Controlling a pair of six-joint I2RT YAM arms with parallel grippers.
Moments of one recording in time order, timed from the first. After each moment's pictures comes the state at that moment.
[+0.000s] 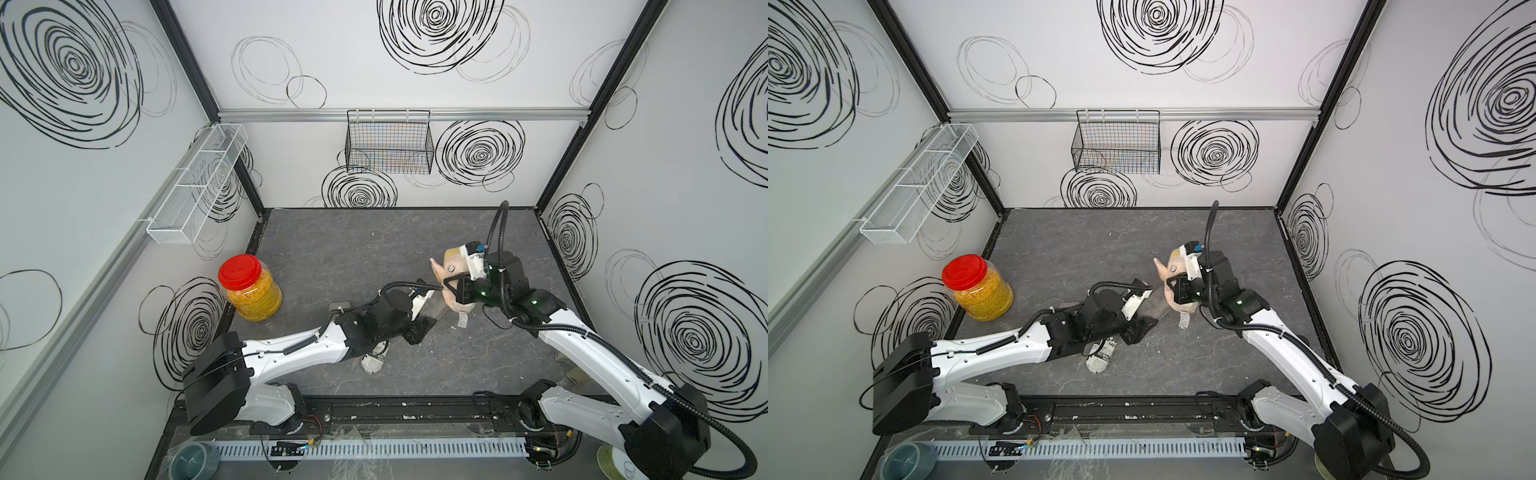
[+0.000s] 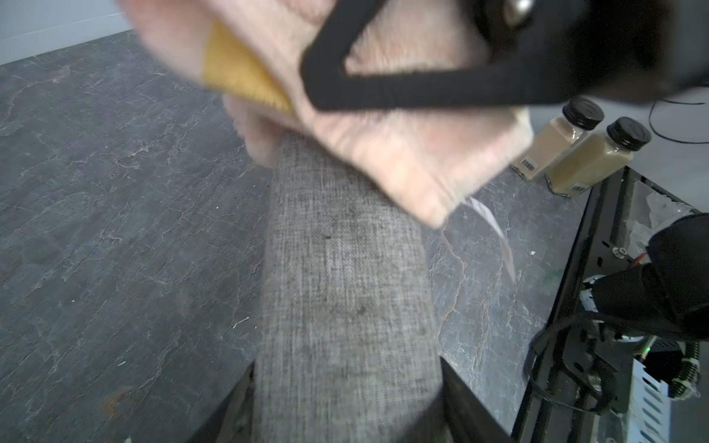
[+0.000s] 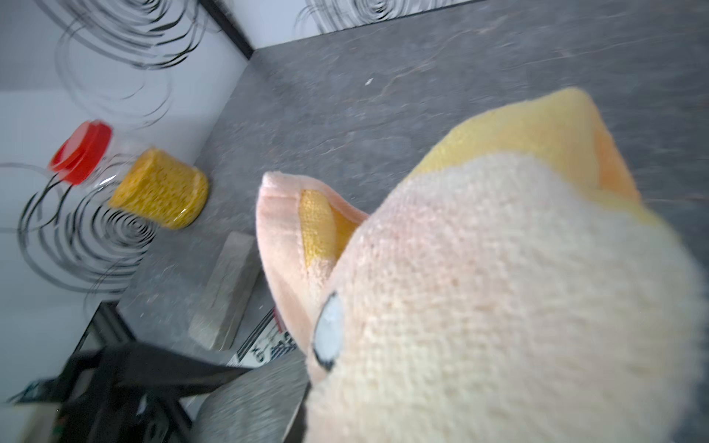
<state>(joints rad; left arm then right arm) -0.99 1.34 0.80 -0.03 -0.02 -0.23 0.50 1.08 0.84 -0.37 -0.21 0.37</state>
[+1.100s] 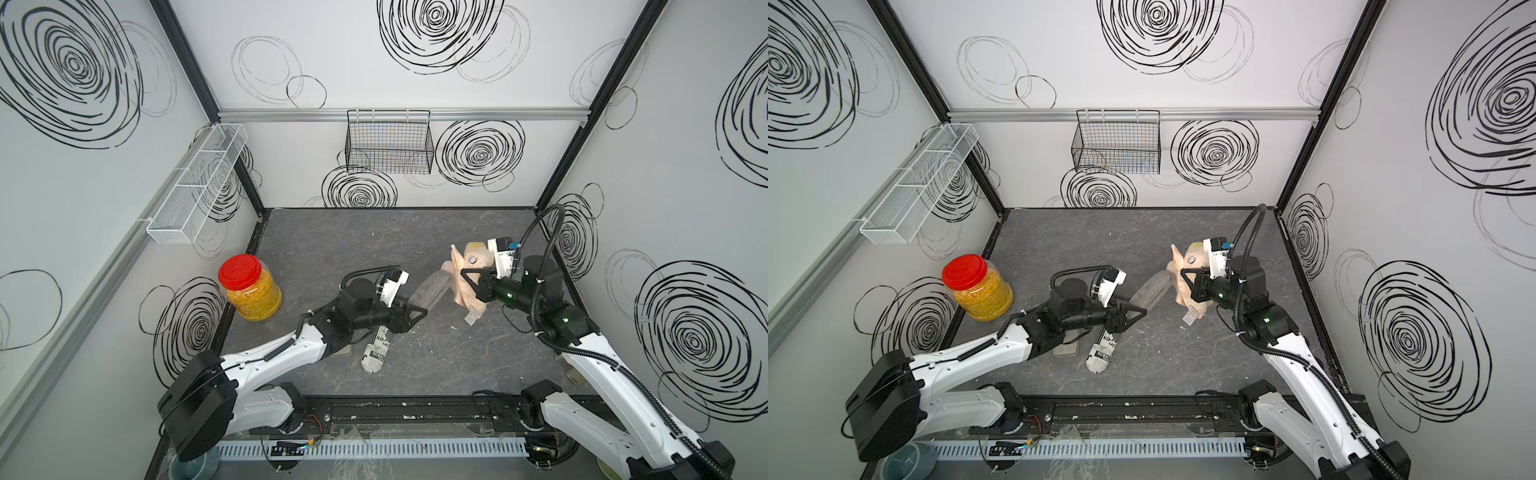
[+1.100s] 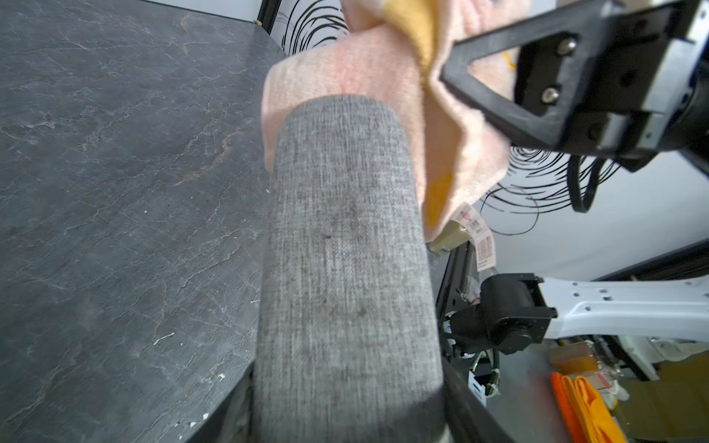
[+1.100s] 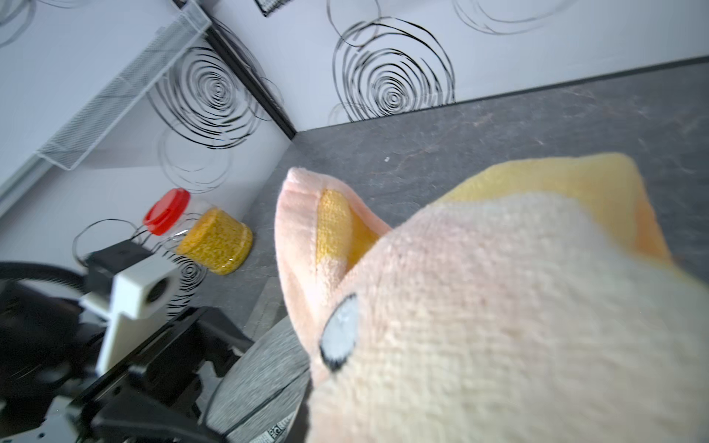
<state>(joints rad) -0.74 1.21 0.62 0.24 0.47 -0.51 0.41 0.85 0.78 -0.27 -0.42 0.39</state>
